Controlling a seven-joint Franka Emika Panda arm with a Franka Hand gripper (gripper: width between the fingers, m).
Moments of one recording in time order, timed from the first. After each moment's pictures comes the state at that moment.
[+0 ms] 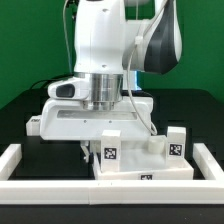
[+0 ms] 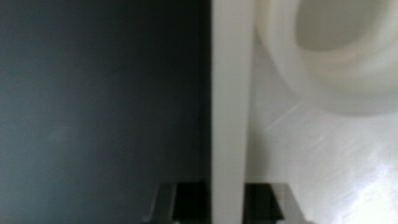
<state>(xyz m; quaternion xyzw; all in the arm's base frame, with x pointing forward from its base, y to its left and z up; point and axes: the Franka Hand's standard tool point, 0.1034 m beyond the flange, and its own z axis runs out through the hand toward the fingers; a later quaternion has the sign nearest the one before) 0.556 -0.052 0.013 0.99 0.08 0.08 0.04</state>
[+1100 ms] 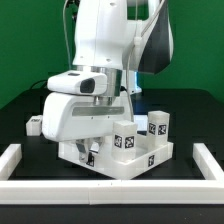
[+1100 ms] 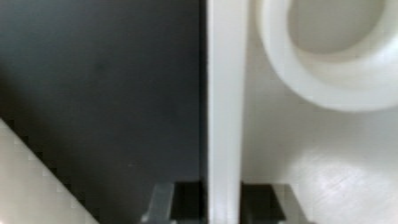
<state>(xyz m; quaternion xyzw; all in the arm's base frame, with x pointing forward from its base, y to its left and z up) 0.575 -0.059 0.026 0.87 0.47 0.07 0.11</state>
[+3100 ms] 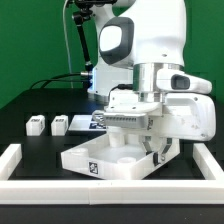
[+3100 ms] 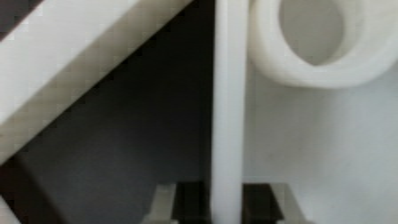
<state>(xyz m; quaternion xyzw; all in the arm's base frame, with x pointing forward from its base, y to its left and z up) 0.588 0.057 0.029 0.29 0.94 0.02 0.16</state>
